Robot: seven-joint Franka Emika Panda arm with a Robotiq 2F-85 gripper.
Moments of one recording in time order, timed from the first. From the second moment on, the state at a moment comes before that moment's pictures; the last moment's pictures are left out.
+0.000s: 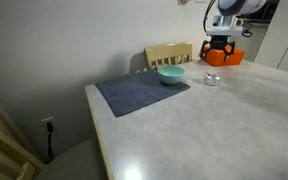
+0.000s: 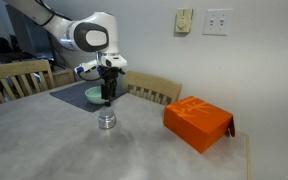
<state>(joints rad) 0.10 0.64 -0.15 -1.62 0.09 2.24 0.90</state>
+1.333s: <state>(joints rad) 0.11 0.69 -0.13 -1.68 0.09 2.38 0.97</state>
